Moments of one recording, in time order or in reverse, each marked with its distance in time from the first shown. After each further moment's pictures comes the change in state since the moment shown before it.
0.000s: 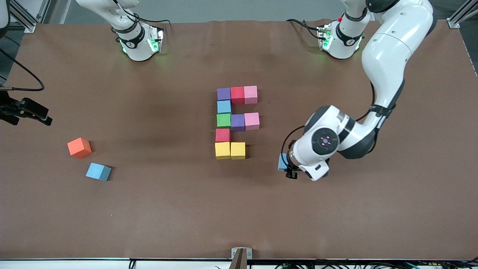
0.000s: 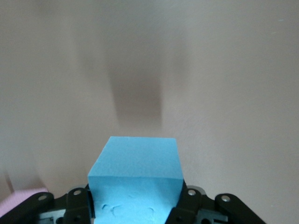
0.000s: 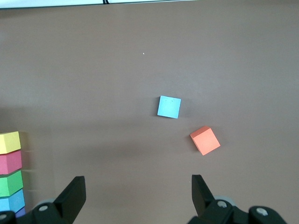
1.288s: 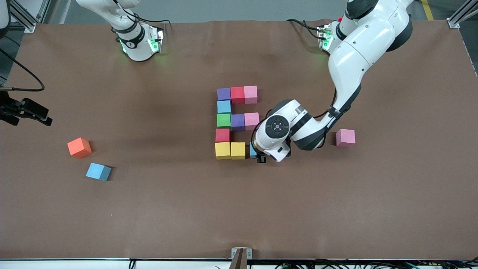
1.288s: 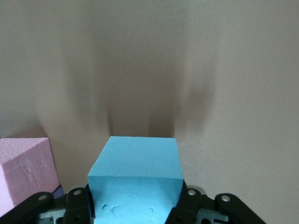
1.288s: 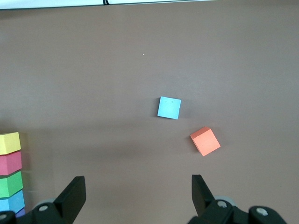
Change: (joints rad) left arm -0.141 0.093 0.017 -0.057 0.023 0.150 -0.207; right arm 0.000 0.000 0.001 -0.002 0.000 0.005 0.000
